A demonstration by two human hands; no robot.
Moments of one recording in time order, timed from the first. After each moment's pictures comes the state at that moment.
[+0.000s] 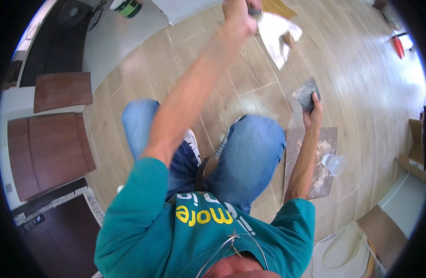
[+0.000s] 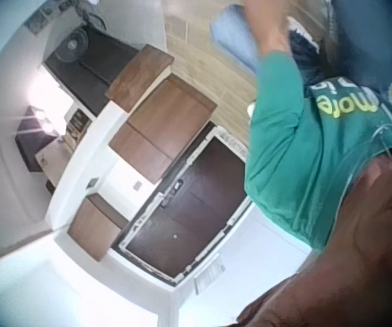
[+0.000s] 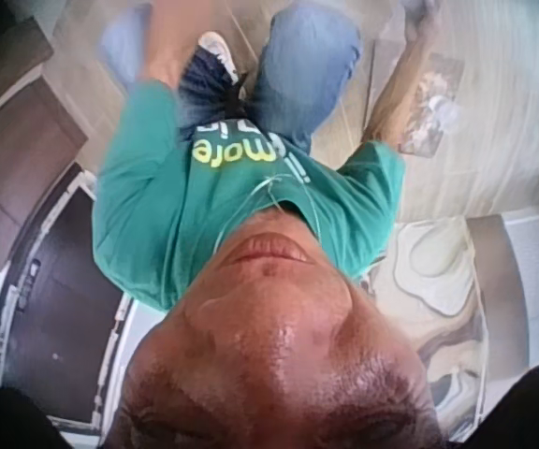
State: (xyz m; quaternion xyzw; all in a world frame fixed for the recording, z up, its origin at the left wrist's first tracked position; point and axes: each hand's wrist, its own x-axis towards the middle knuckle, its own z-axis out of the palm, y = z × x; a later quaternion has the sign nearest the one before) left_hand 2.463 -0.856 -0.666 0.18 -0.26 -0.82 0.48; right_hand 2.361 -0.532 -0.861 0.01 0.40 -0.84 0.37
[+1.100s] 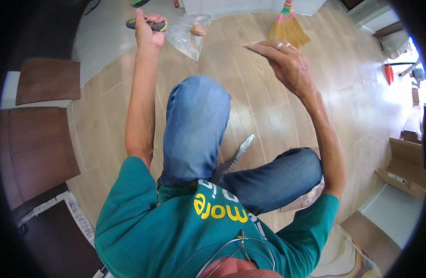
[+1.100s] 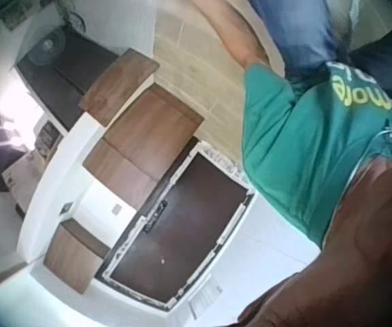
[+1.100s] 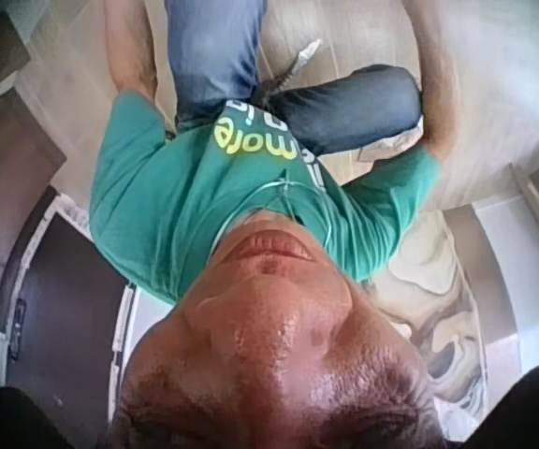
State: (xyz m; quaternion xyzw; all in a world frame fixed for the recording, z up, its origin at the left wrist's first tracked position) left_hand 2.776 -1.059 -0.676 0.19 -0.20 -0.74 0.61; right_hand 2.512 -0.793 -0.633 -0.77 0.59 -0.25 -0.05
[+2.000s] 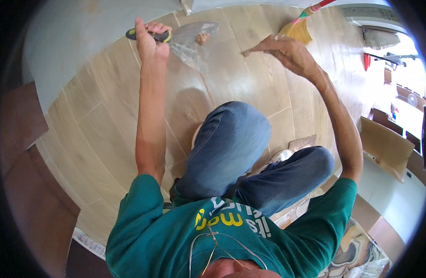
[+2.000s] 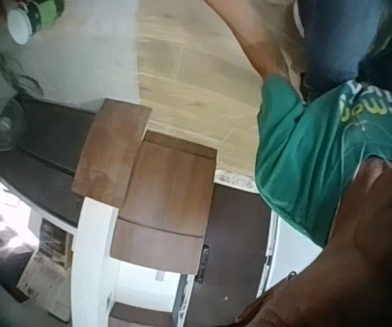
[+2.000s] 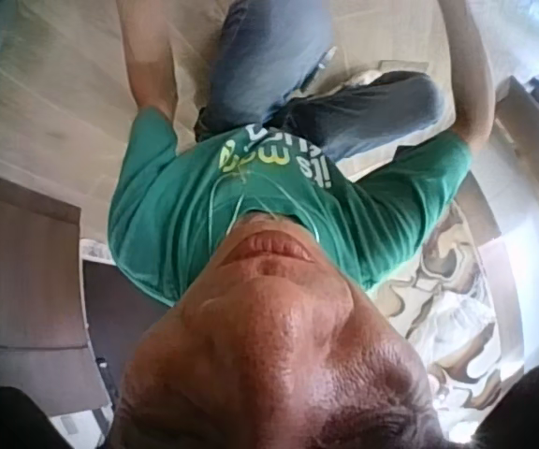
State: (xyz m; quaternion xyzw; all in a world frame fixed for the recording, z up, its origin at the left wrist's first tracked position) left_hand 2.824 -1.220 -0.825 0.22 0.03 -0.81 0.55; right_hand 2.548 -1.039 -0.684 -0.78 0.59 -0.05 0.19
